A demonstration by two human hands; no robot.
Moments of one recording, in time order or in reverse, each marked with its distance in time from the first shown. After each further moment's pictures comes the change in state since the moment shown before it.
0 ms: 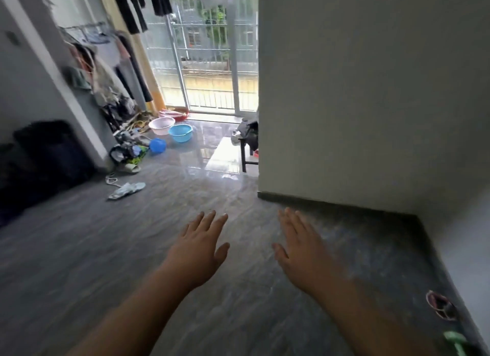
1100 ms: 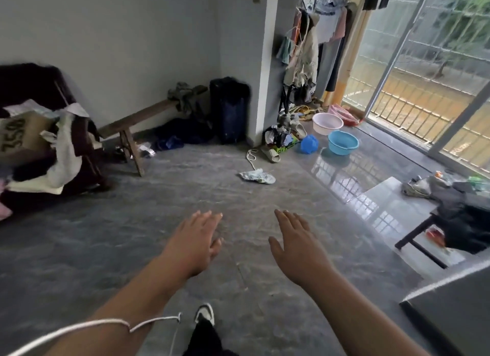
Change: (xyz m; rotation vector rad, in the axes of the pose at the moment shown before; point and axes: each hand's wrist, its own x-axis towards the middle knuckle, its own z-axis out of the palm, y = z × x) left_hand 0.145 -0.530 -0.061 -0.039 0.078 -0.793; right_hand 0.534 -0.377 0.225 0.048 -0.464 -0.603
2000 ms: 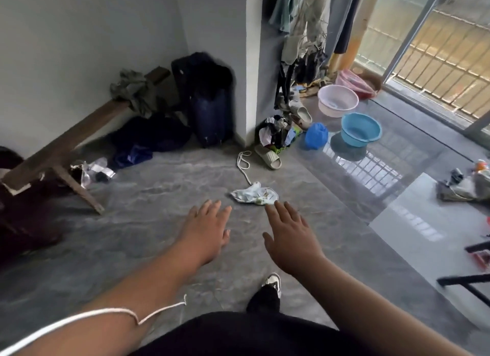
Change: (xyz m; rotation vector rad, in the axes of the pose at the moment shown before) left_hand 0.662 -0.113 -0.008 0.225 -0.261 0.078; right_hand 0.640 0.111 0.002 -0.094 -0.134 0.055
